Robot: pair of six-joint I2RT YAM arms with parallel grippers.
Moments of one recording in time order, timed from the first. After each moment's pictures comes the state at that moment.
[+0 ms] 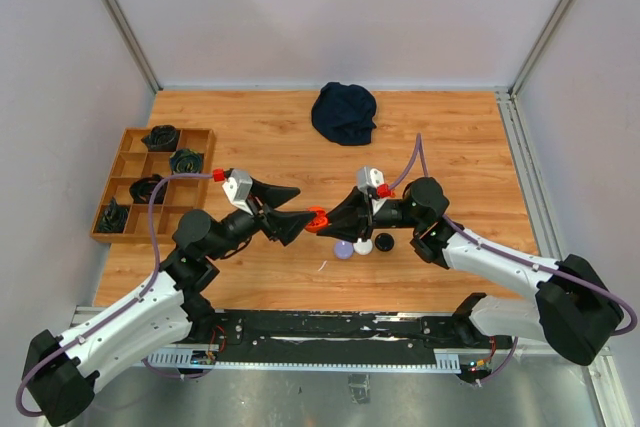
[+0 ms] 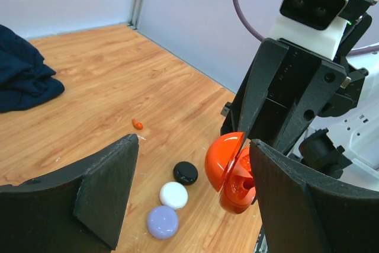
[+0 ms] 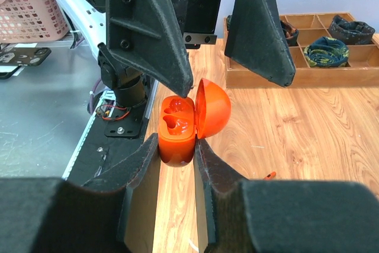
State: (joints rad) left arm -0.70 0.67 0.37 0.50 0.25 -0.39; right arm 0.74 1.19 0.56 0.76 -0.89 0.15
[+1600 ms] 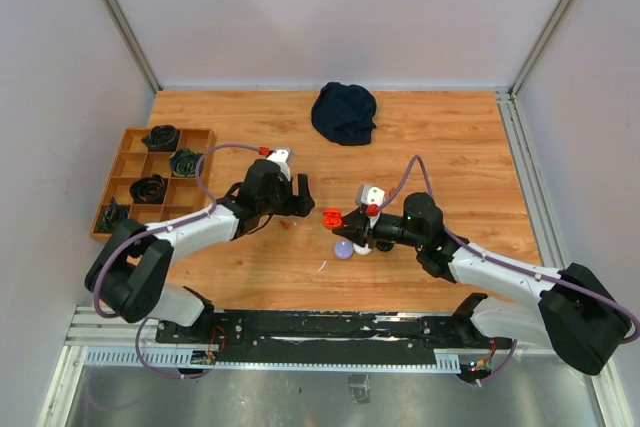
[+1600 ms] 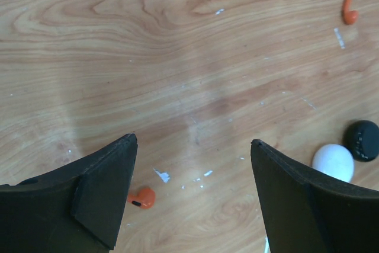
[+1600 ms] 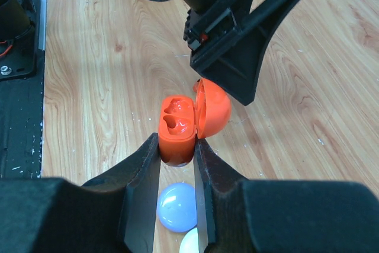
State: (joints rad) left arm -0.57 1.39 0.66 0.12 0.01 -0.41; right arm 0.74 1.12 0.41 0.54 -0.54 -0.15
